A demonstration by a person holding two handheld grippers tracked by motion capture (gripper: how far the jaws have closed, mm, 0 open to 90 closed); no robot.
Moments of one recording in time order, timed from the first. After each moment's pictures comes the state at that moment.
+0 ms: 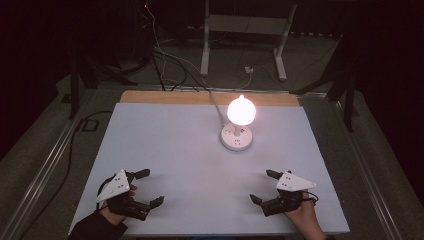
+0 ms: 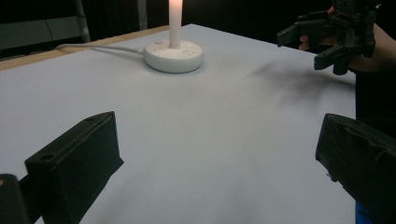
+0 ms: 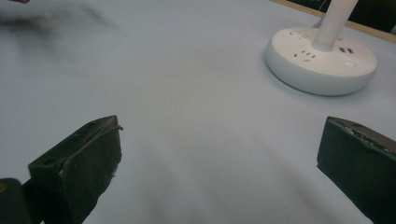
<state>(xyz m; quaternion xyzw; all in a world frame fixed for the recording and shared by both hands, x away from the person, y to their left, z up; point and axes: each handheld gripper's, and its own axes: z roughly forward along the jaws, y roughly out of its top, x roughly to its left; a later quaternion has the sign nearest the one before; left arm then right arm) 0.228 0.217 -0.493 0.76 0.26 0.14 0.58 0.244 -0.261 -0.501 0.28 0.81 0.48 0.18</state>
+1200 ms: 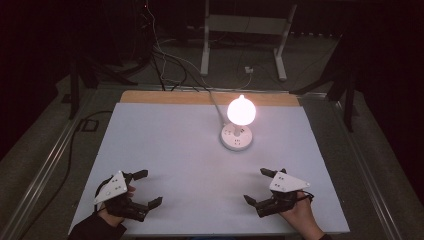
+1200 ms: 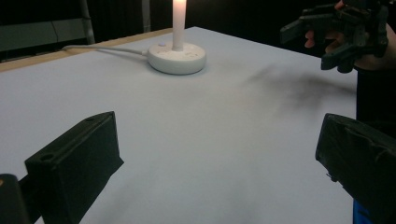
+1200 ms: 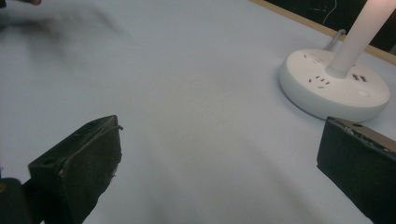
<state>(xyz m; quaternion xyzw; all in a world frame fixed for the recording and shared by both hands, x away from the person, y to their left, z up) 0.223 0.220 -0.492 0.76 0.27 0.14 0.58 0.241 -0.241 -0.485 0.25 0.82 0.47 0.19</state>
